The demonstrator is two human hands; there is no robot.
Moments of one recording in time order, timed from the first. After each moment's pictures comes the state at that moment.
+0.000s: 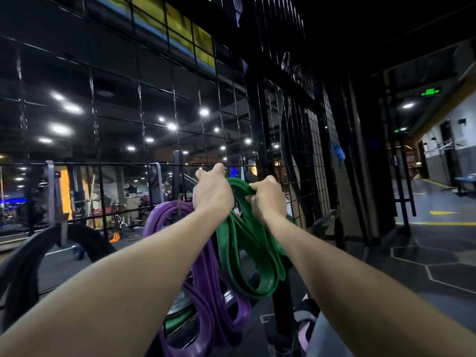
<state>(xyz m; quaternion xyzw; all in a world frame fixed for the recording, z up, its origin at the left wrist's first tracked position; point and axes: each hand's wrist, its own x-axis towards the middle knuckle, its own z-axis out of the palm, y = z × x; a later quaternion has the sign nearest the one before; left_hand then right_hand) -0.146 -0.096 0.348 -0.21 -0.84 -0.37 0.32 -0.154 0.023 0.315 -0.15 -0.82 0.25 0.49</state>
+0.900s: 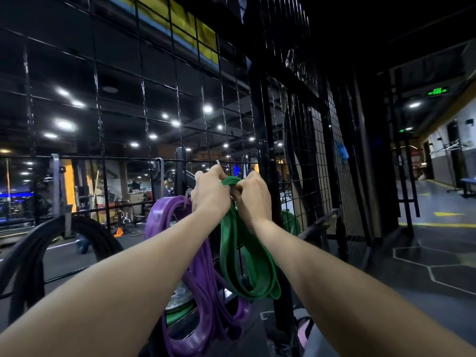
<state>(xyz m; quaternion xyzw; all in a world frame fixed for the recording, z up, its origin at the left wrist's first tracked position) -0.159 -0.099 0.338 -0.22 -0.81 -0.45 0.31 -0.153 -0.012 0.313 -0.07 -0.81 0.22 0.54</state>
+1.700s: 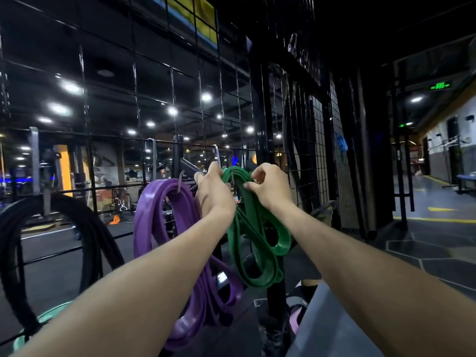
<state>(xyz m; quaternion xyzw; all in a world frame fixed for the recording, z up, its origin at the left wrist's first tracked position) -0.147 -0.079 0.307 -0.17 -0.77 -0.53 0.31 -0.139 0.033 0.309 -0.06 -0.81 0.32 0.48</state>
